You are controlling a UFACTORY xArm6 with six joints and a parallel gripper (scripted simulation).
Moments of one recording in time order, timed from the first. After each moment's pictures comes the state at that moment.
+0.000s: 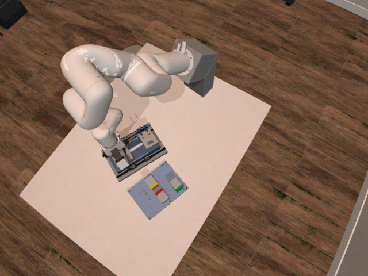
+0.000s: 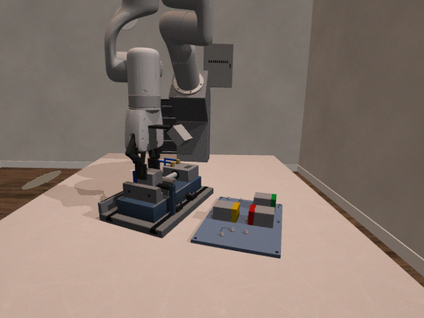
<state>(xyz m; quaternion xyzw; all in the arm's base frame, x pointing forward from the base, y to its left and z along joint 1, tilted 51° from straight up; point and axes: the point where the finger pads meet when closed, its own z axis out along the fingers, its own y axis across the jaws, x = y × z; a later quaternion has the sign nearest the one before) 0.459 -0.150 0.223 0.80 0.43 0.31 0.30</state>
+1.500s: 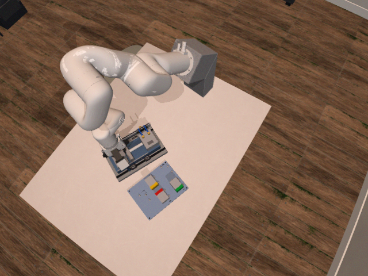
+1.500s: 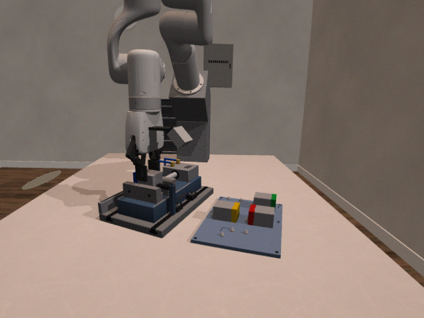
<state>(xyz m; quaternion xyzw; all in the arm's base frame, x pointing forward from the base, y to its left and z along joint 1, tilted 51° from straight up) 0.462 -0.151 0.221 0.80 0.43 0.31 0.30</state>
